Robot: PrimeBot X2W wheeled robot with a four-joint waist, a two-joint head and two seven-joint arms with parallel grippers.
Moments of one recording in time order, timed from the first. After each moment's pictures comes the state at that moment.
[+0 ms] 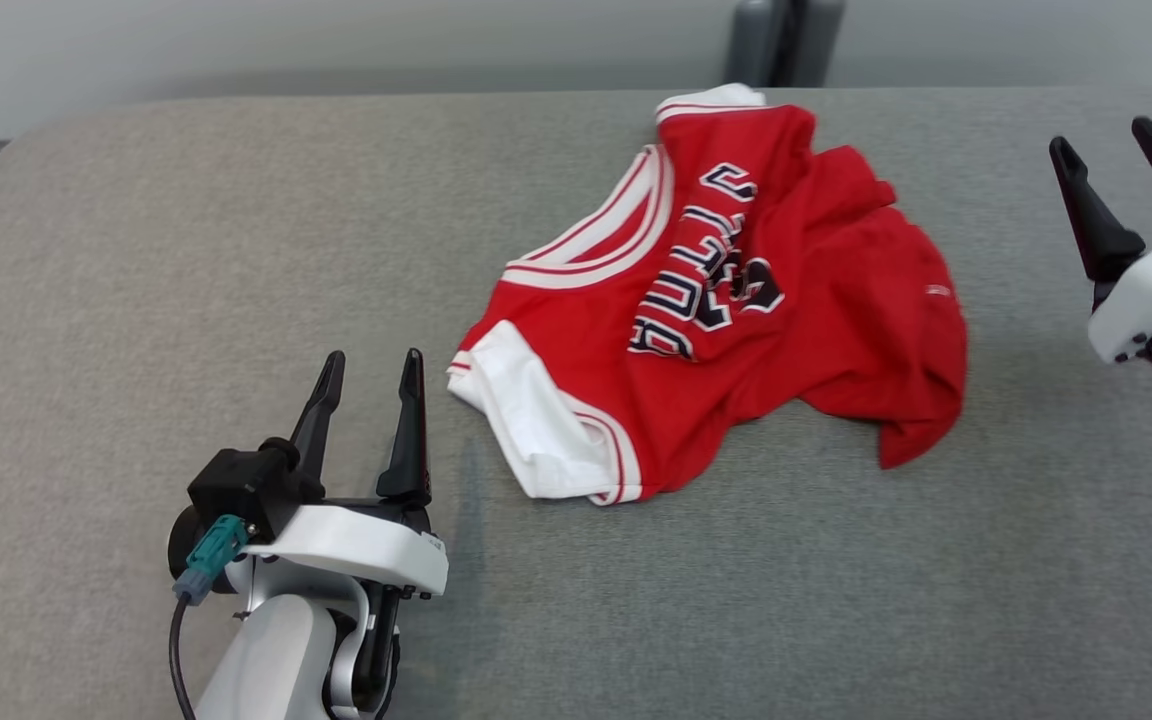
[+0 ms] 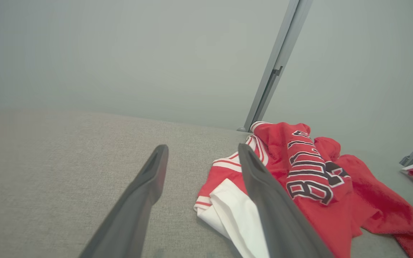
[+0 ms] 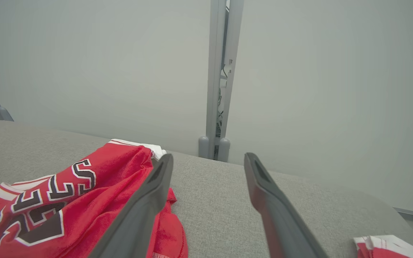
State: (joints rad) left arm -0.27 0.05 -0.27 0.29 -0.42 0.09 -0.26; right arm -0.94 -0.52 0.76 0.84 0.78 0.13 -0.25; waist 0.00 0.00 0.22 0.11
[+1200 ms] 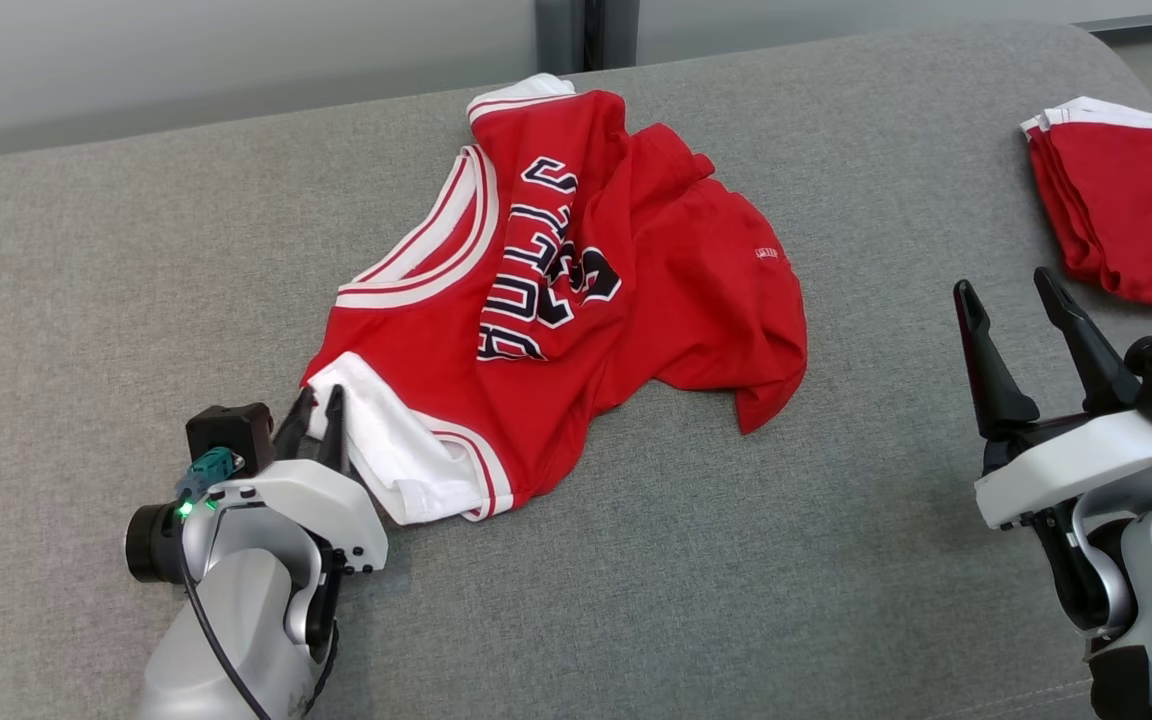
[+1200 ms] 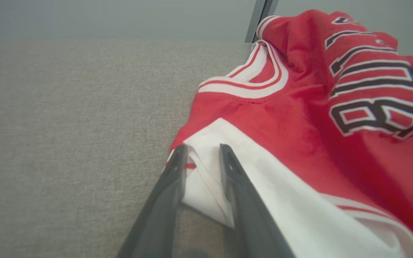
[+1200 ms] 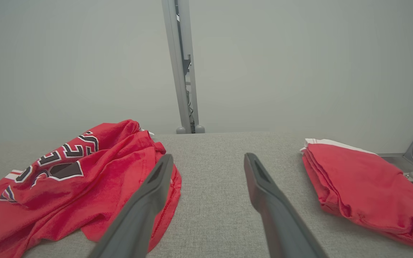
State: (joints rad) left arm -0.53 0.08 -0.27 0.89 -0.43 0.05 -0.24; right arm -0.37 -0.22 0.12 0.29 0.33 0.13 -0.13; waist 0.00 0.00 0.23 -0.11
